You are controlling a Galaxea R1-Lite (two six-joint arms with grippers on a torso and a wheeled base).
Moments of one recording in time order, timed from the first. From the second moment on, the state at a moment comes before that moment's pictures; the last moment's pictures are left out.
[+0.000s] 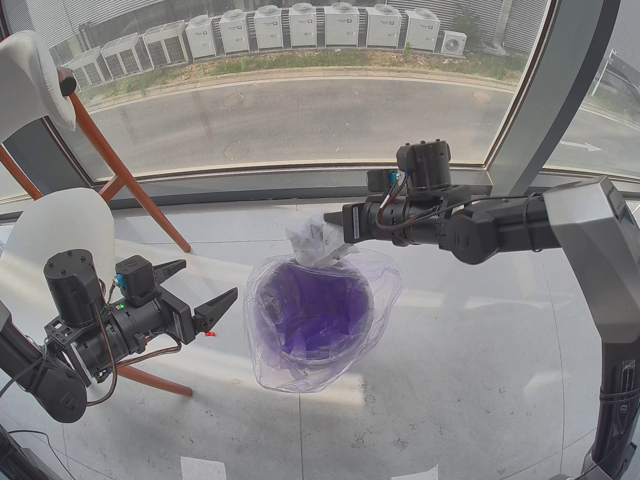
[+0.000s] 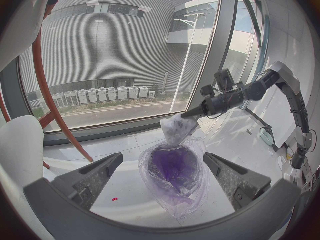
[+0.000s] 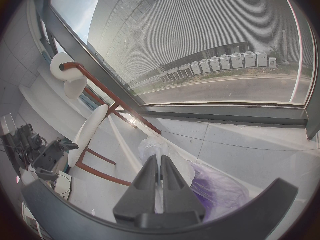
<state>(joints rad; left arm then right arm) -0.29 1.72 -0.35 -1.23 -0.24 0.07 0.54 2.30 -1.71 -0.22 0.30 0.16</state>
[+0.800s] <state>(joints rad) -0.28 1.72 -0.33 -1.23 -0.24 0.07 0.57 2.50 -1.50 -0.64 0.23 0.17</state>
